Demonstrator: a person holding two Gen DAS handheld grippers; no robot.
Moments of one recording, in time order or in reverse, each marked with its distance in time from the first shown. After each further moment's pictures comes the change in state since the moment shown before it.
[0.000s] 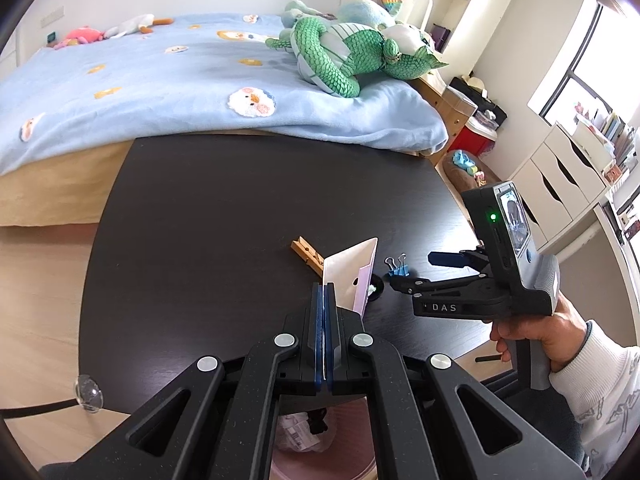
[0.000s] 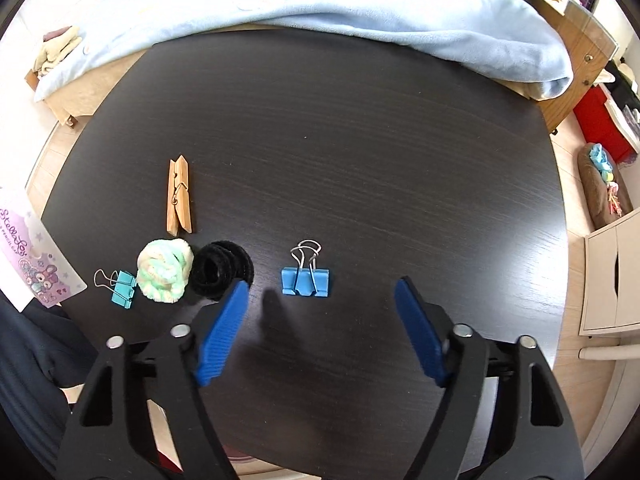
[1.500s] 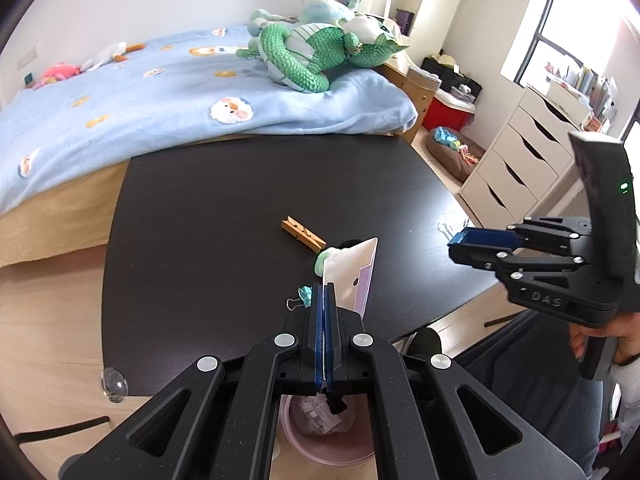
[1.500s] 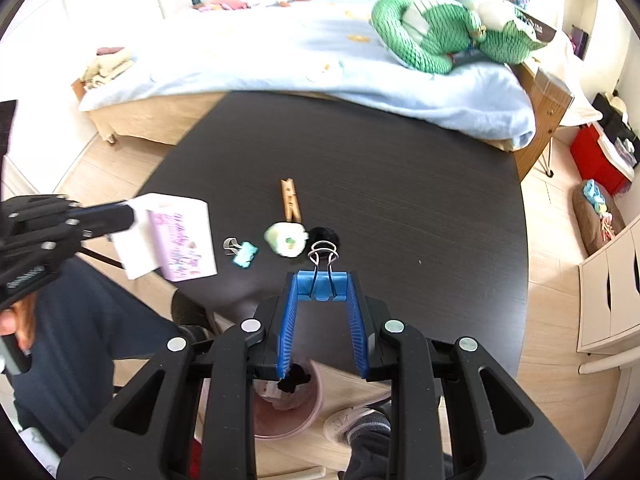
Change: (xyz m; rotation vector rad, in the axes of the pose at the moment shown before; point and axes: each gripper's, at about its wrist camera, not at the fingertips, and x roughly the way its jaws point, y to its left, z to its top) left arm -0.035 -0.017 -0.027 0.160 0.008 -0.001; right arm -0.131 0.054 -0.062 -0.064 -0.221 0.047
